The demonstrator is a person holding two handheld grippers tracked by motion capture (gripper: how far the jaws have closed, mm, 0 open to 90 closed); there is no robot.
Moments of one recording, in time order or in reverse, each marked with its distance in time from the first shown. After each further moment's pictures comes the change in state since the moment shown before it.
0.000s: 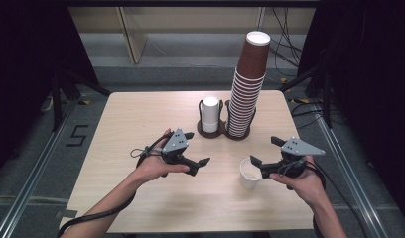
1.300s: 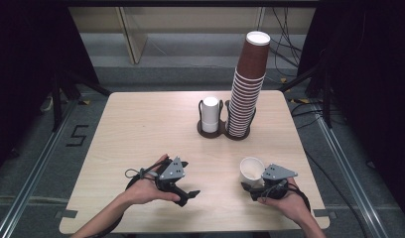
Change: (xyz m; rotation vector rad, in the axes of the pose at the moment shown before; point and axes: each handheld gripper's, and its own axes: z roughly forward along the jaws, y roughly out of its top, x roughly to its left) left arm -0.038 -0.053 -0.030 0.225 -0.117 0.039; right arm 0.029 -0.087 0.022 0.247 0.065 -0.062
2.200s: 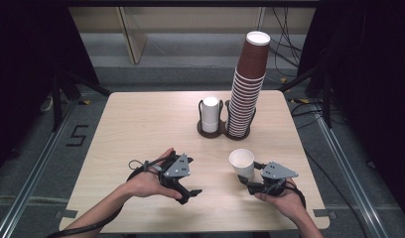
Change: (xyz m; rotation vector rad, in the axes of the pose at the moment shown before) left arm -0.002 0.024 -0.005 0.040 -0.040 0.129; right arm -0.002 0.005 0.009 -0.151 0.000 -0.030
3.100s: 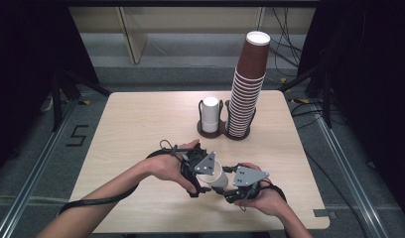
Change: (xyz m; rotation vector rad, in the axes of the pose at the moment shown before) left arm 0.006 0.066 0.024 0.247 -0.135 0.297; right arm 0.049 0.039 0.034 -0.020 0.268 -0.277
